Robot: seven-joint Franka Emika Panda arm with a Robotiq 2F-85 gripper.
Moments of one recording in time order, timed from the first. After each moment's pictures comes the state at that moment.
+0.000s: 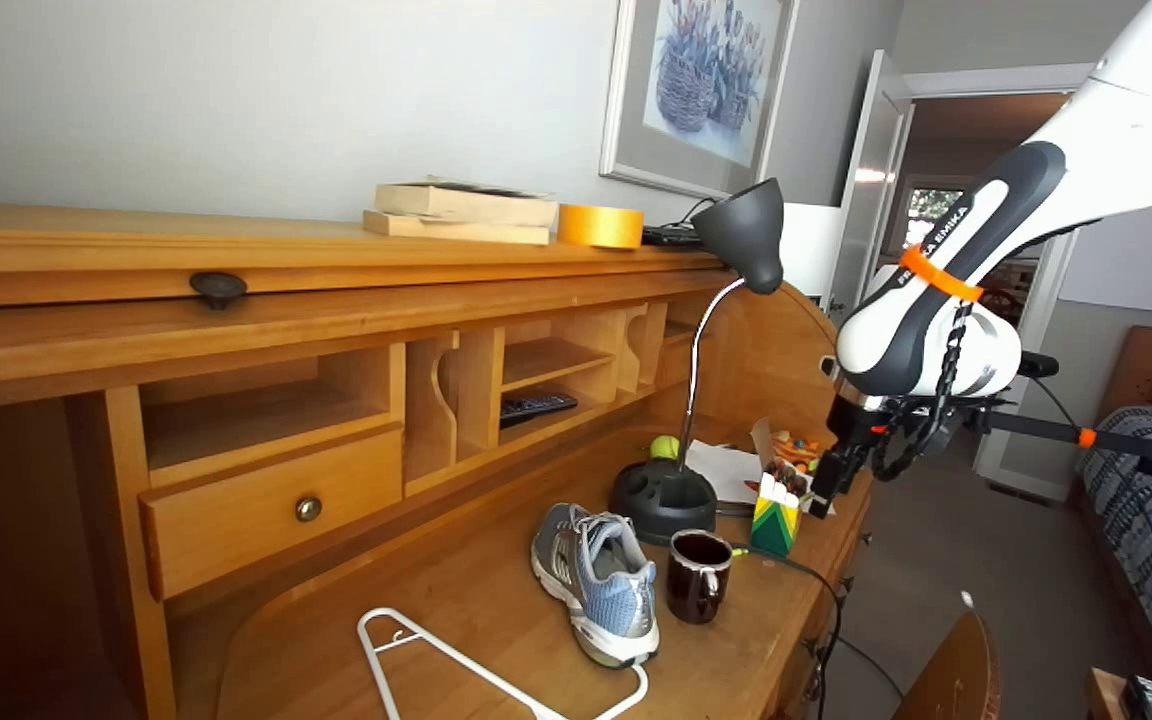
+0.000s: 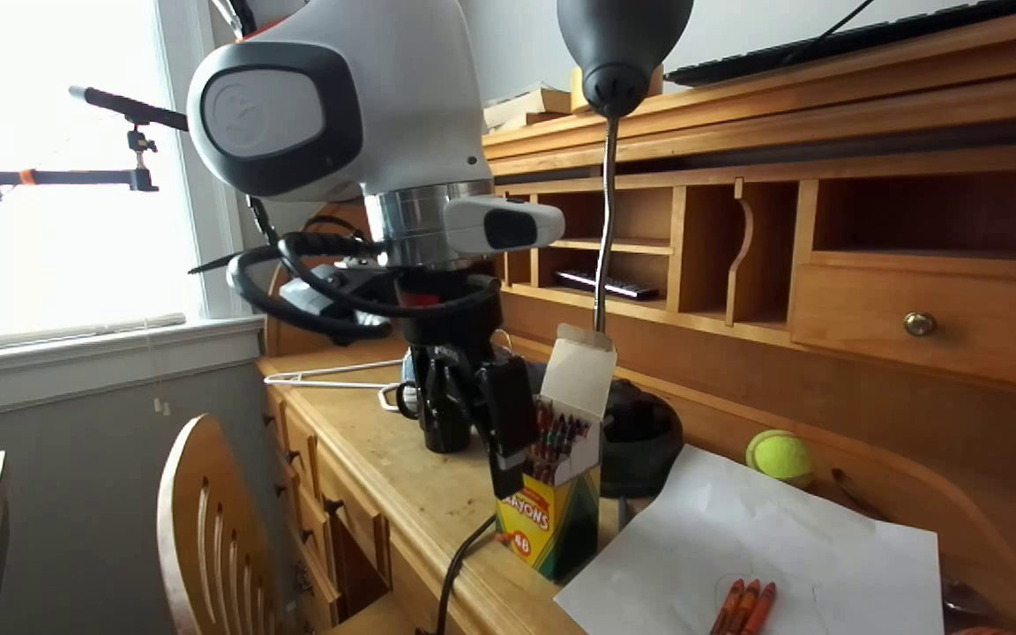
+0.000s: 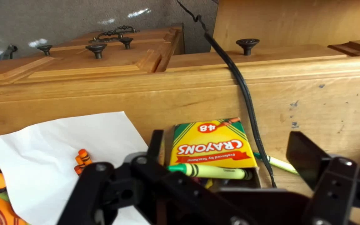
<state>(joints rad) -0.26 0.21 -0.33 -2.50 0.21 2.82 -0.62</state>
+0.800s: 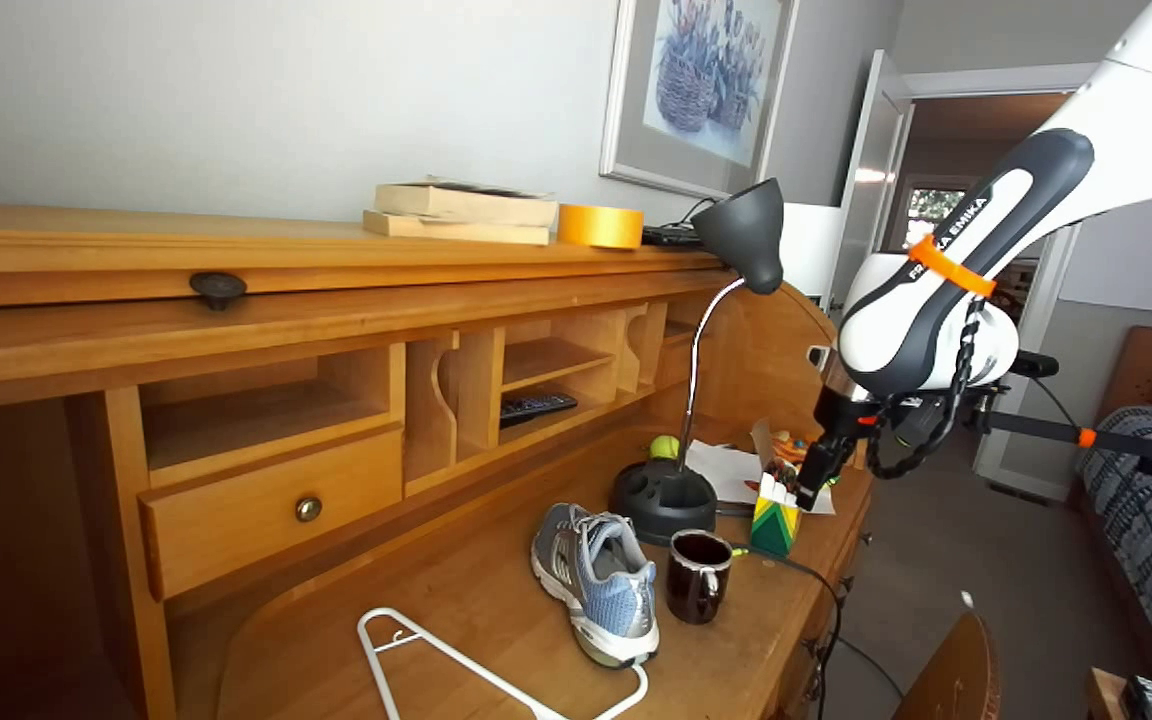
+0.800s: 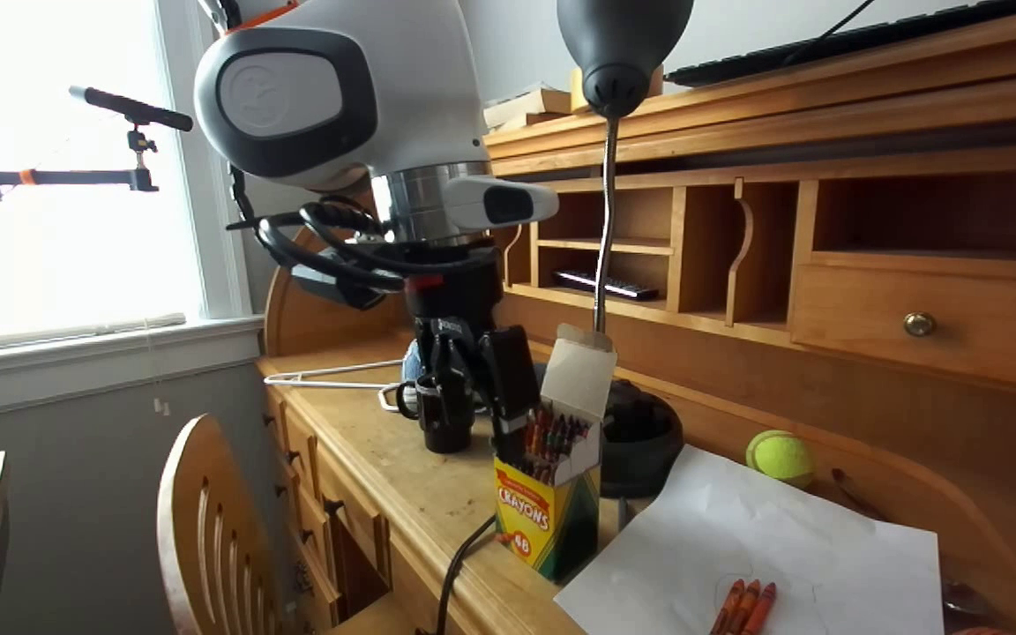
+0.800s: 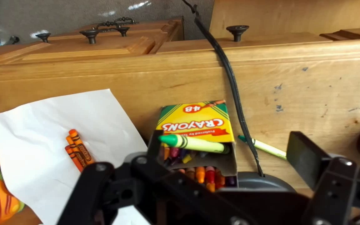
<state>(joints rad) -0.30 0.17 -0.26 -2.50 0.08 2.82 -0.49</state>
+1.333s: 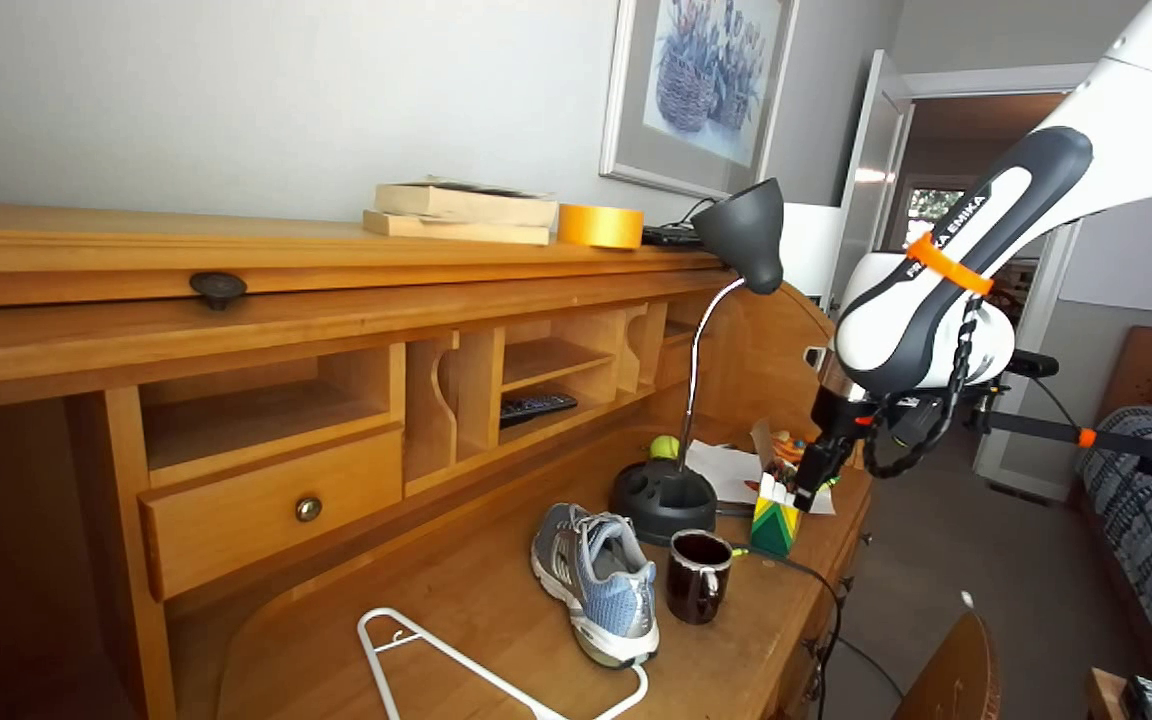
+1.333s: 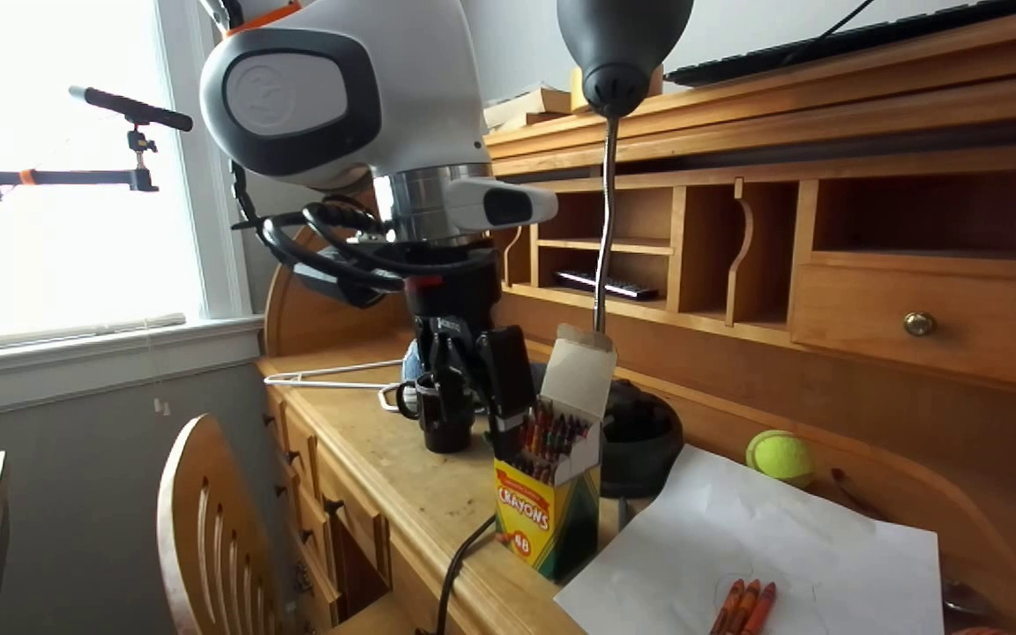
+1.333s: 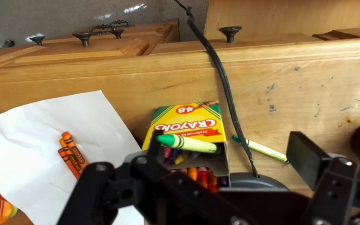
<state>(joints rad) -0.30 0.17 -0.24 -2.49 0.08 2.79 -0.47</state>
